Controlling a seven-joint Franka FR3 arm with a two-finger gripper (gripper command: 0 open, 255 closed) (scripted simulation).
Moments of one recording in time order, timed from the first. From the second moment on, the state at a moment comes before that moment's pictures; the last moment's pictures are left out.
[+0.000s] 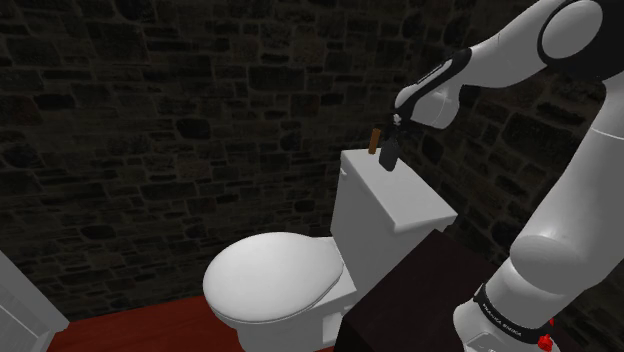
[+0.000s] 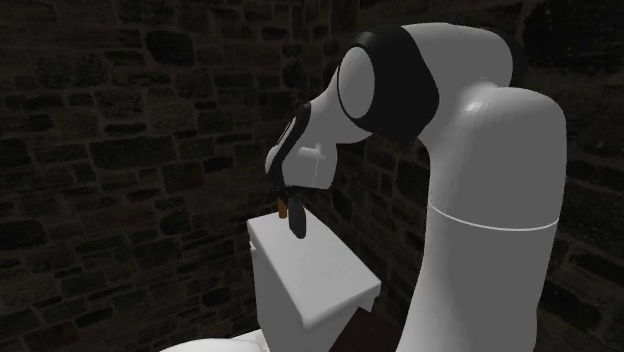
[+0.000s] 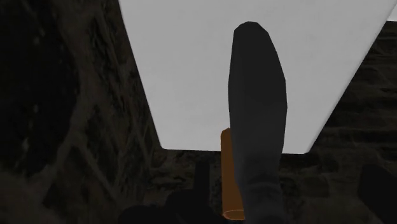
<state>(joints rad) -0.22 0.12 -0.31 -2.29 0.37 2.92 -0.43</state>
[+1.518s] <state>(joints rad) -0.27 0.19 -0.25 -2.26 0.51 2.97 -0.55</state>
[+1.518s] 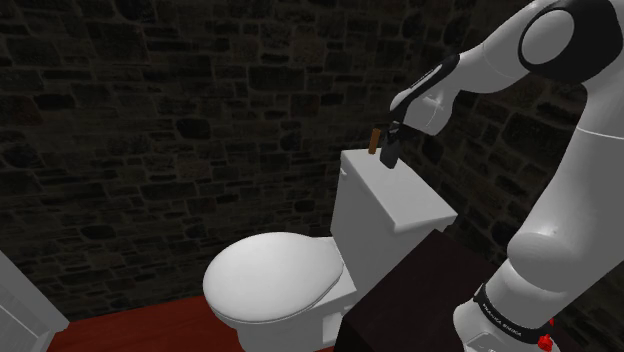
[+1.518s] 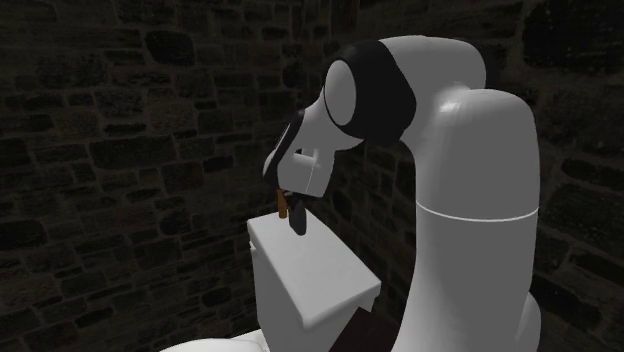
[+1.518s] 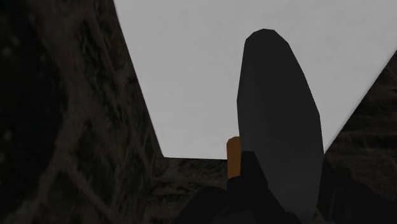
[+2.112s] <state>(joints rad) -0.21 0.10 -0.34 -2.25 0.33 2.88 -0.40</state>
